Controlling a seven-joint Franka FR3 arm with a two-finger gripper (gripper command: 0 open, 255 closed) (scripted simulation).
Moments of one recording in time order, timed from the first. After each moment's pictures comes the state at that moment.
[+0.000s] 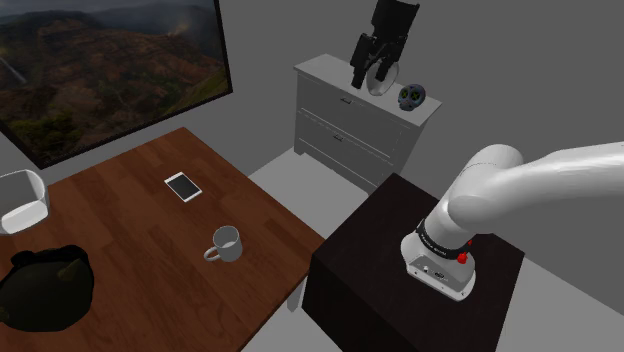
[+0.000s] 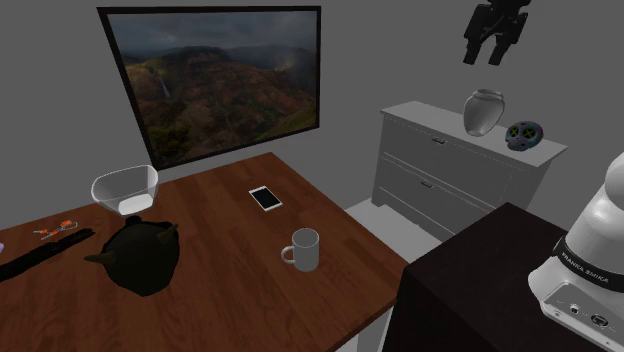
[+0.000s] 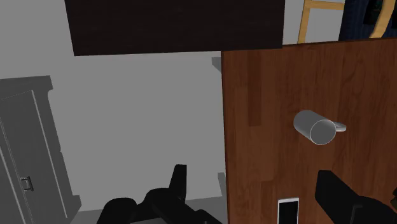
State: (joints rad) arm 0.02 -0.78 0.02 -2.33 0.11 1.62 0.10
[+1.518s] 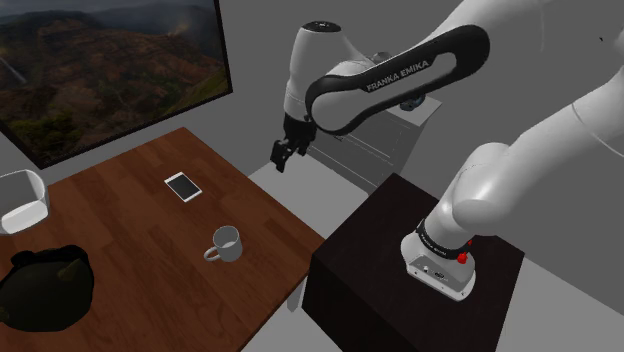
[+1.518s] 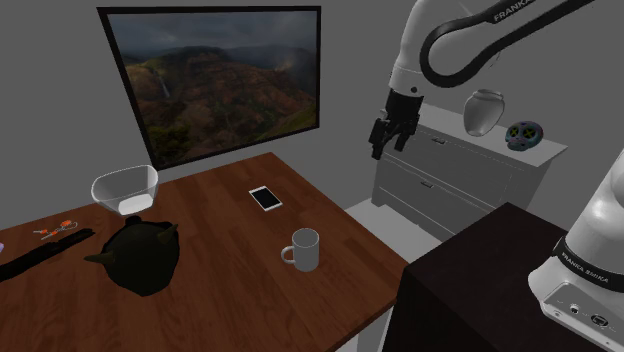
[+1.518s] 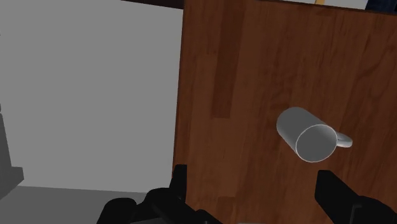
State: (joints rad) arm 0.13 -0.33 0.29 -2.56 0.18 2.36 0.18
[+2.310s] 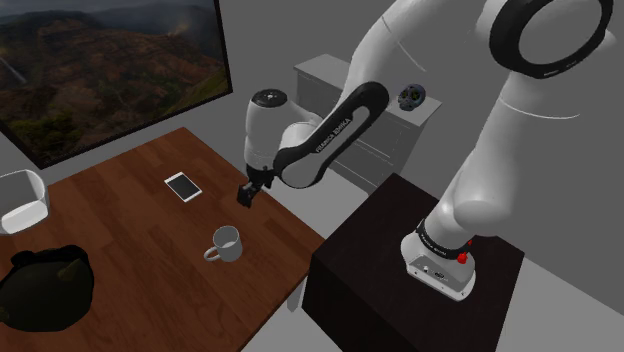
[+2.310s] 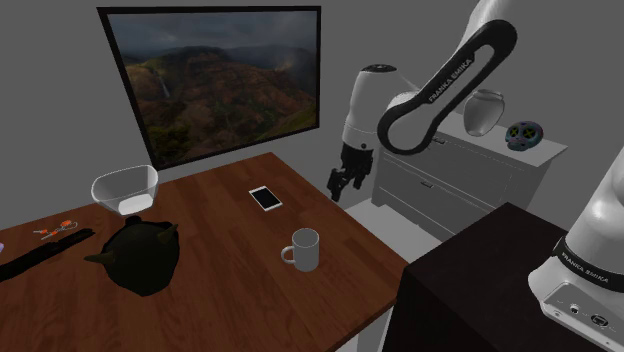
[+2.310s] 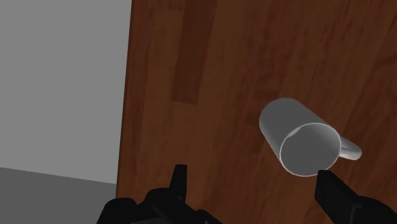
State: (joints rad) arm 0.16 0.16 0.37 -2.40 -0.13 2.70 0.44
